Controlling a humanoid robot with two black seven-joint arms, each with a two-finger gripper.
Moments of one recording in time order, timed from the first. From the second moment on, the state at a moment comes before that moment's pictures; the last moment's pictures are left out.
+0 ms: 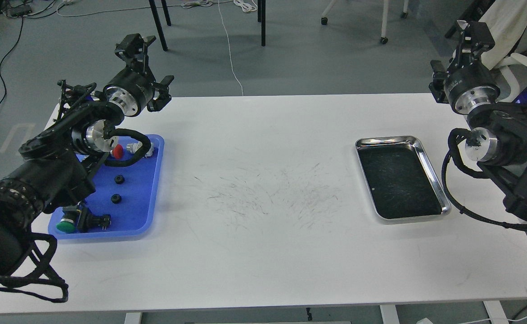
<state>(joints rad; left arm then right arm) -0.99 0.20 -0.54 -0.43 0.06 -0.24 -0.21 0.87 -0.51 0.53 0.86 -0.12 -0.18 0.37</state>
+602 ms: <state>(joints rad) -0.99 0.19 -0.54 -0.37 0.05 -0.22 -0.21 0.87 -0.51 0.53 0.86 -0.12 -0.19 0.37</state>
